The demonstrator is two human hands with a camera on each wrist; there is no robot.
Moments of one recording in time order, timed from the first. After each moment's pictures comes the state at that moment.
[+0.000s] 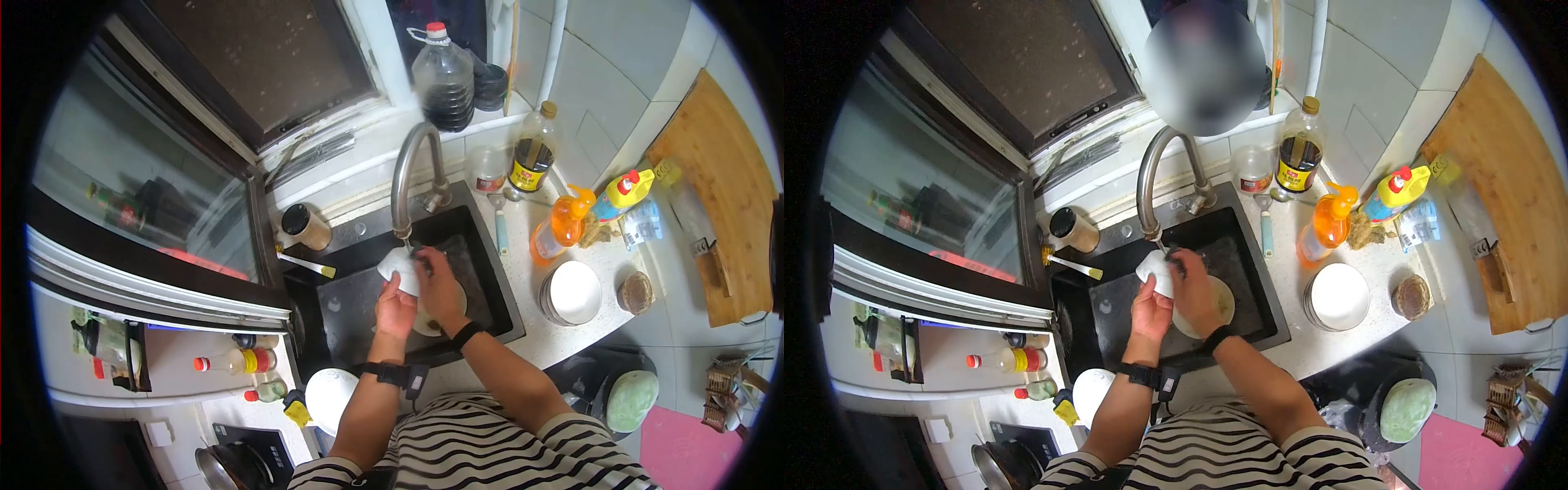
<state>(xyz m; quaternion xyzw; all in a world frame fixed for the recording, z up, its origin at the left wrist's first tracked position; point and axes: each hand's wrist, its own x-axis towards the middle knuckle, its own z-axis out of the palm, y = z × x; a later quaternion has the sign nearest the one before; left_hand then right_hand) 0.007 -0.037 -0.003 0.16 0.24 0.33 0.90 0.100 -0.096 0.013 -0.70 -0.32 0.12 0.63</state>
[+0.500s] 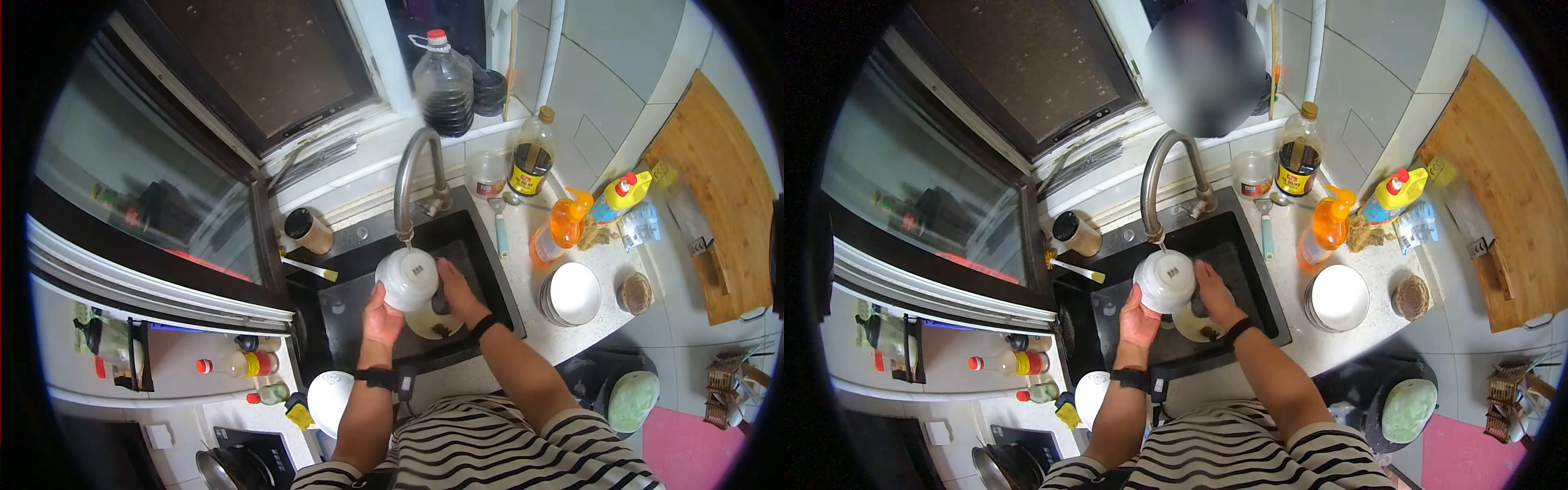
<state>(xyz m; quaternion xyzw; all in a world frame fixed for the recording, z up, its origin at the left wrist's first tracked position) -0.025 -0.024 -0.001 0.17 0.25 0.32 0.89 0.129 -0.106 -0.046 -0.52 -0.09 0.47 0.71</state>
